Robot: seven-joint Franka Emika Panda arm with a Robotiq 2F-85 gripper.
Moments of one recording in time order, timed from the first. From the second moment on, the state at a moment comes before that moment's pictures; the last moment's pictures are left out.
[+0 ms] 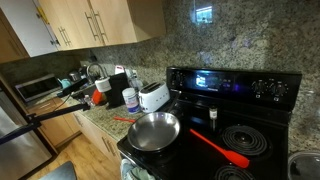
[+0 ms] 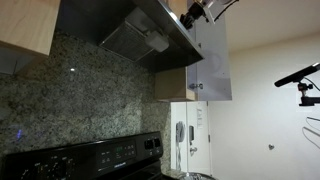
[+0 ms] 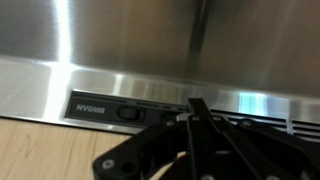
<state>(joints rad) -0.20 0.53 -0.11 -0.58 0.35 2.04 -0.50</state>
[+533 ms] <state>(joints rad) -0.20 0.53 -0.11 -0.59 0.35 2.04 -0.50</state>
